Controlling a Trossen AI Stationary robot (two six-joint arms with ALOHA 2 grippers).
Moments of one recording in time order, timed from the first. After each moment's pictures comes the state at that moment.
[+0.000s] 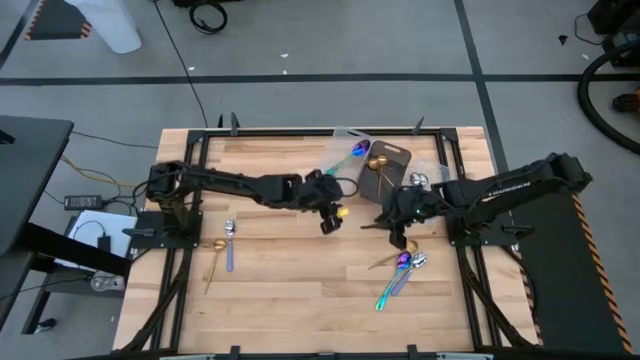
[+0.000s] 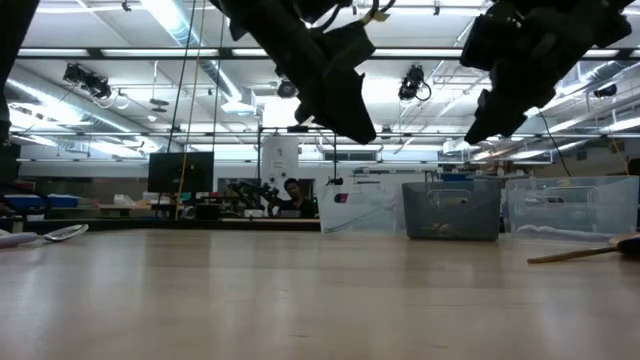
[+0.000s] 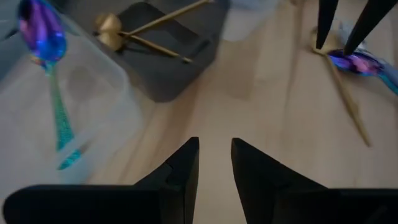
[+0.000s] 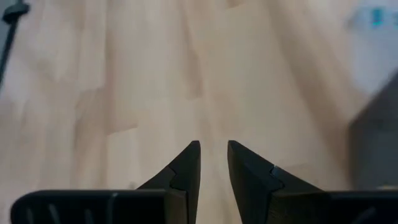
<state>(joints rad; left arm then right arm) 0.02 1.84 1.34 -0.25 -0.22 -0.19 0.11 1.04 0.59 -0.31 0.05 0.34</state>
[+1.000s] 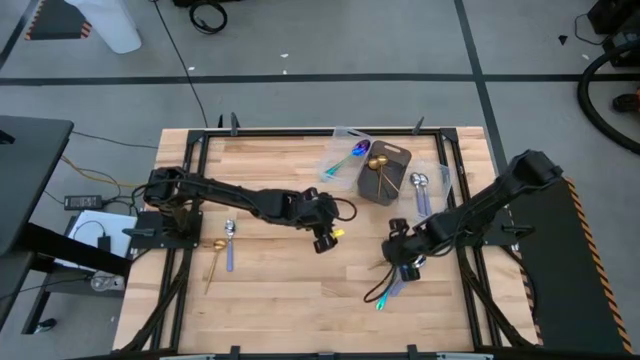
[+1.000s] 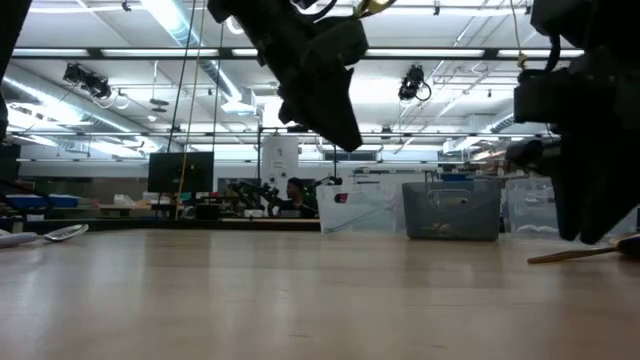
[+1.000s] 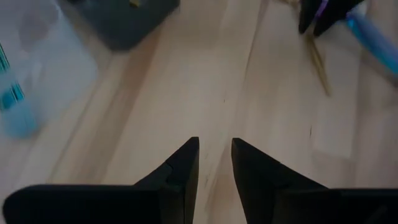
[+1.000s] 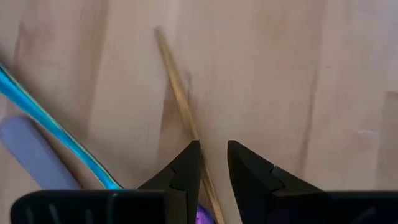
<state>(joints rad) -0.09 1.84 1.34 -0.39 -0.22 -0.31 0.44 1.39 0.59 -0.41 0.15 0.28</state>
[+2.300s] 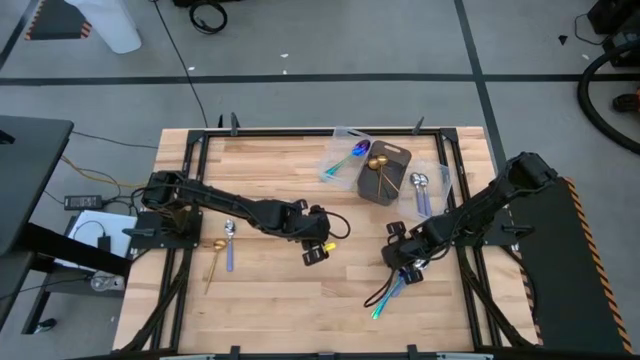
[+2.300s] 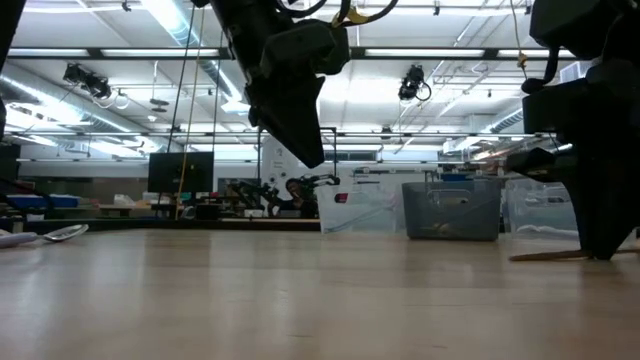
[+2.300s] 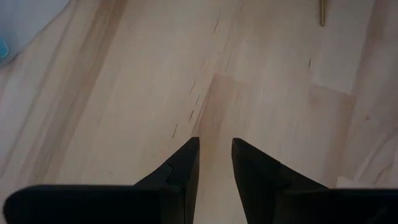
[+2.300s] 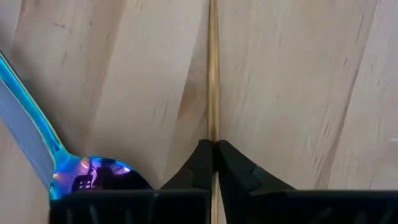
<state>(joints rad) -0.17 1.84 1.34 -0.57 -0.23 -0.42 0.43 1.48 0.59 -0.41 0.12 0.18</state>
